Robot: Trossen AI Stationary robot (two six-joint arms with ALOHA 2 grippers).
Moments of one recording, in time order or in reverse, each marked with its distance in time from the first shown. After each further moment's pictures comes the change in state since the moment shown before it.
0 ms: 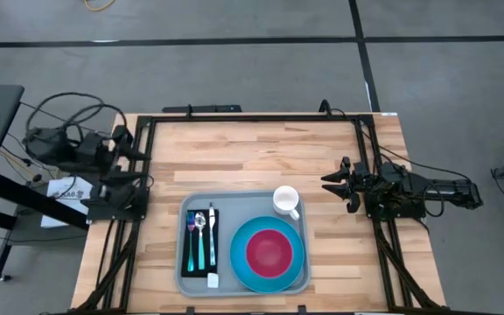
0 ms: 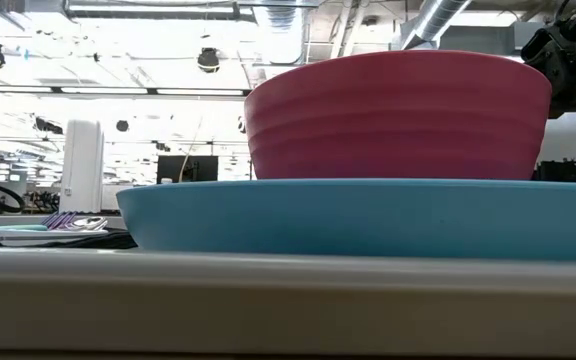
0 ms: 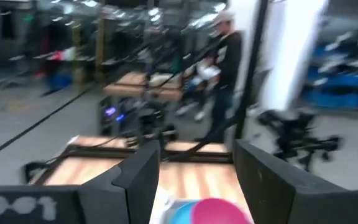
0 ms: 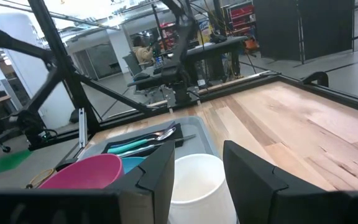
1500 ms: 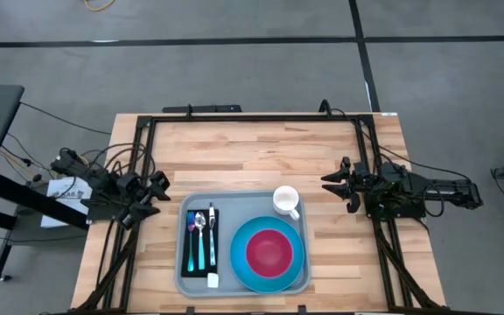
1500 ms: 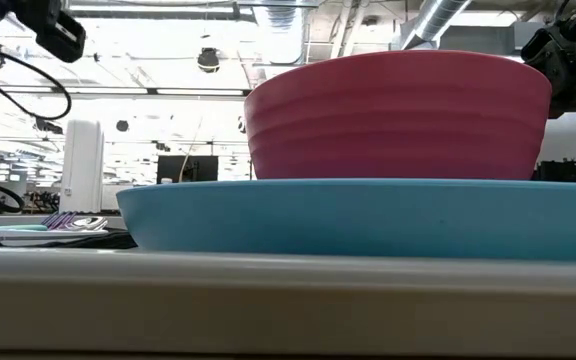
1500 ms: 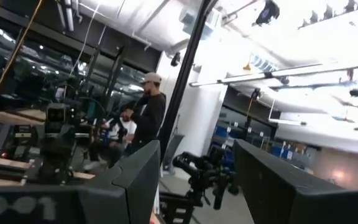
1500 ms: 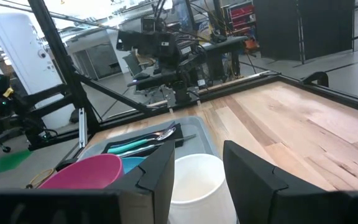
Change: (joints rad) left arm 0.000 -0.524 -1.067 0.975 0.293 -0.160; right arm 0.000 0.000 0.000 0.000 0.000 0.000
